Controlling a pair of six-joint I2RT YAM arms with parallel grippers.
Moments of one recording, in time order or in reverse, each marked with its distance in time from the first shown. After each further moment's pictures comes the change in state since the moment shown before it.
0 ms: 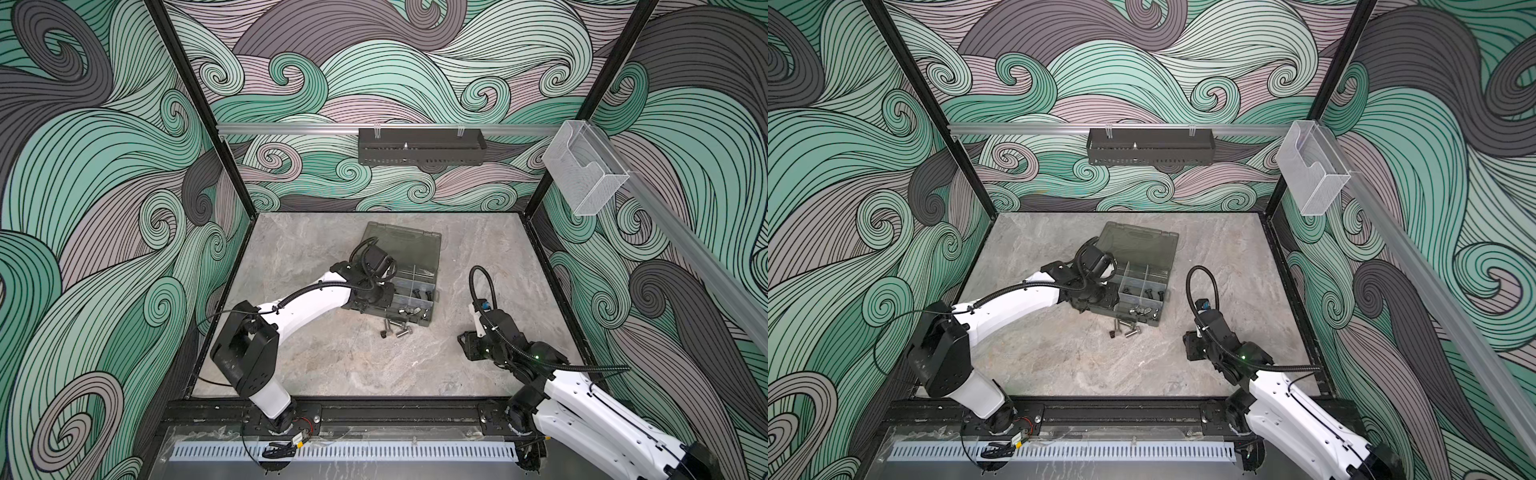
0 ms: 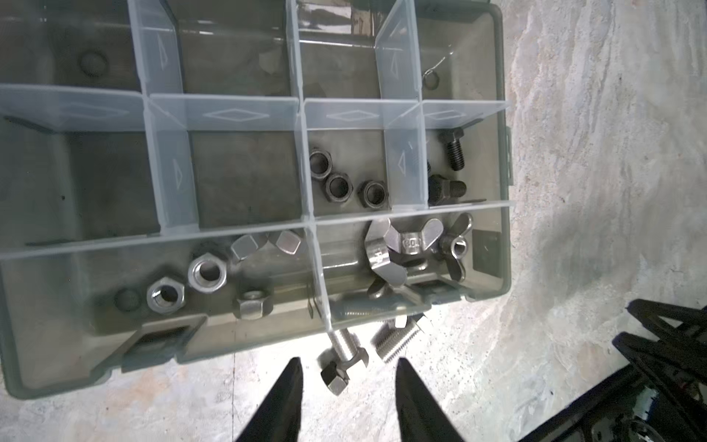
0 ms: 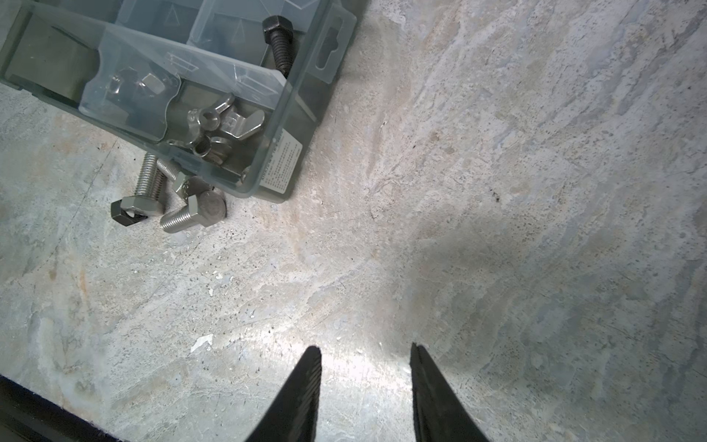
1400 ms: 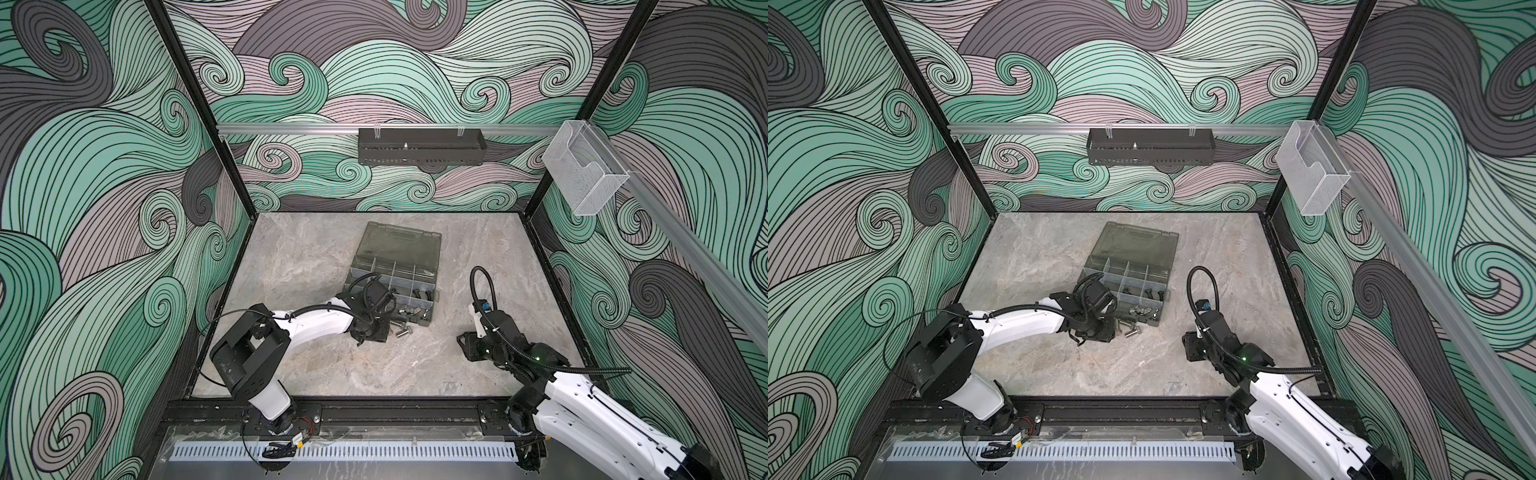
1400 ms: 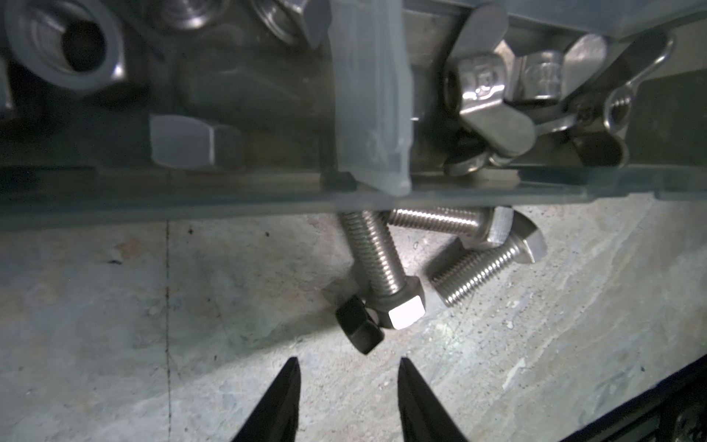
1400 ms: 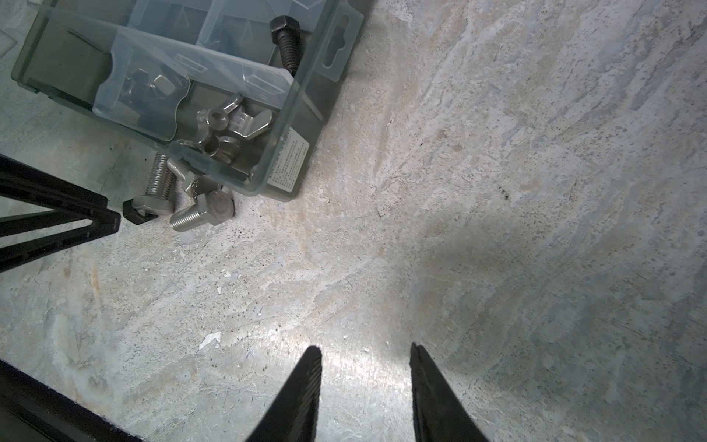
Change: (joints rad) left arm -0.098 0.019 -0.280 0.150 0.026 -0.148; right arm 0.000 -0.018 -0.011 0.007 -0.018 0.010
